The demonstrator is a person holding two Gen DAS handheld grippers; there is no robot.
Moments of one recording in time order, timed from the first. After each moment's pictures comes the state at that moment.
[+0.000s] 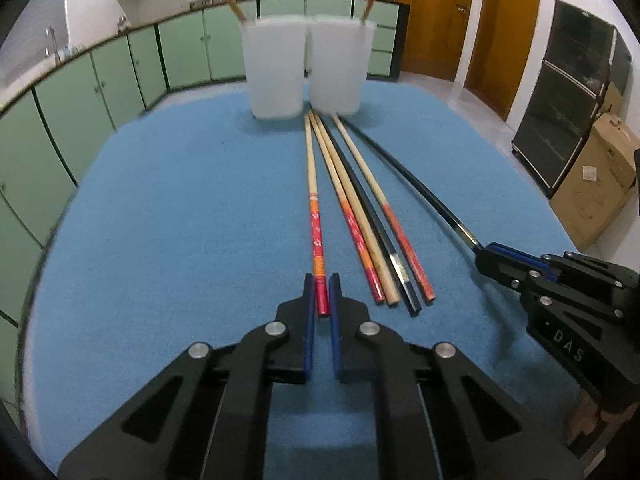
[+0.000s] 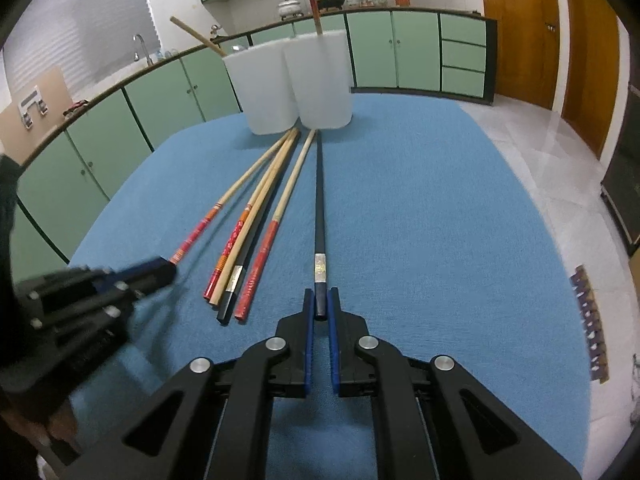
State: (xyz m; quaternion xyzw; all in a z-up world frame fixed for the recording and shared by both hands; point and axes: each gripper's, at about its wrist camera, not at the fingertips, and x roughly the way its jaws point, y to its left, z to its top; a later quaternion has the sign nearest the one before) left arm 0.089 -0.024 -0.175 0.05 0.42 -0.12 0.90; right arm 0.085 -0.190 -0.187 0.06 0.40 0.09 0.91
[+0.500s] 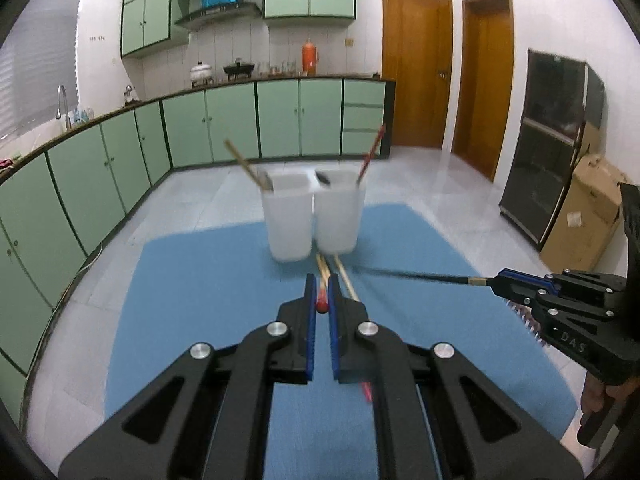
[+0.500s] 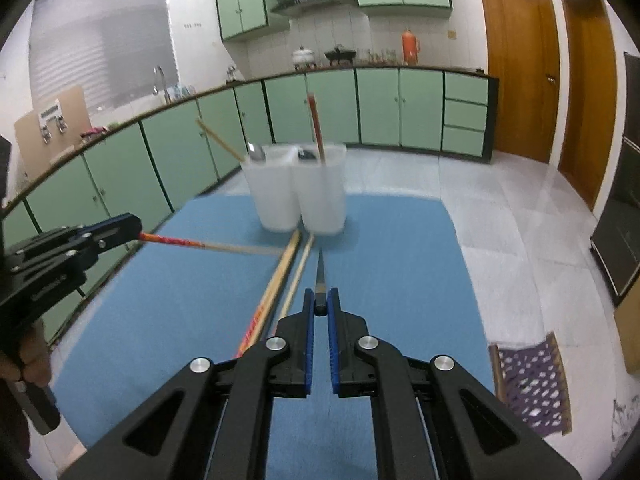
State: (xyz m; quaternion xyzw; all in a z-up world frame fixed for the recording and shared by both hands) left arm 0.083 -0.005 -0.050 0.04 0.28 -0.14 0.95; right arm 0.078 -0.212 -0.078 0.04 0.31 0.11 0.94
